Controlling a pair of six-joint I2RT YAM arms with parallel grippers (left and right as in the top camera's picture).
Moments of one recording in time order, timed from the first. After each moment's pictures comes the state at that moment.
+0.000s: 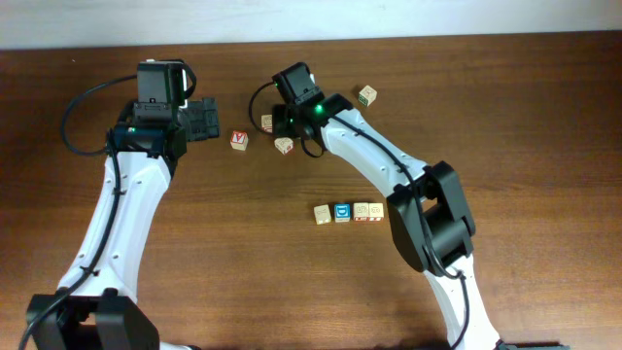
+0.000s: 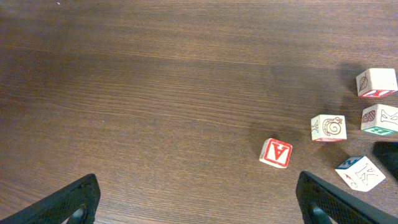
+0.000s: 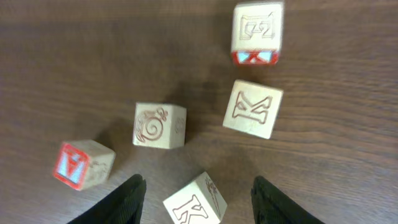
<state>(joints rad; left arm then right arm) -0.07 1.62 1.39 -0.62 -0.22 -0.08 0.57 2.34 1.96 -0.58 -0.01 0.47</state>
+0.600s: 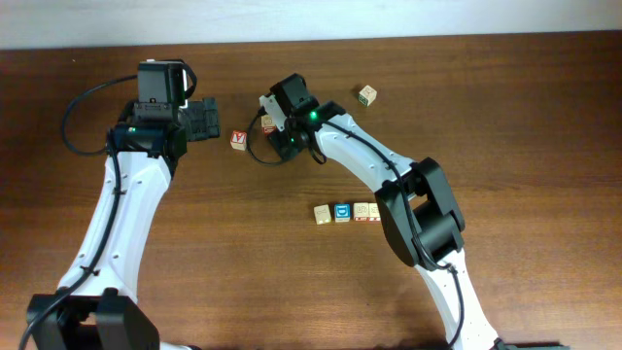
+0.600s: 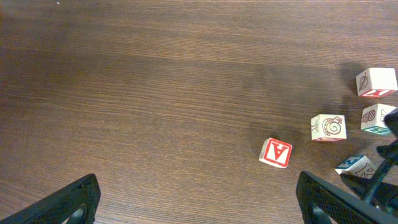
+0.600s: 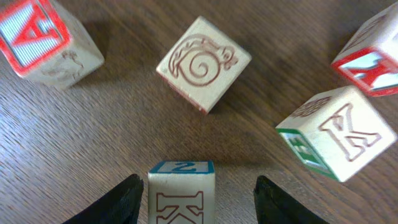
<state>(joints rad) -0.07 1.62 1.39 -0.62 -0.22 -0.08 0.57 2.41 1.96 -0.60 -0.08 -0.13</state>
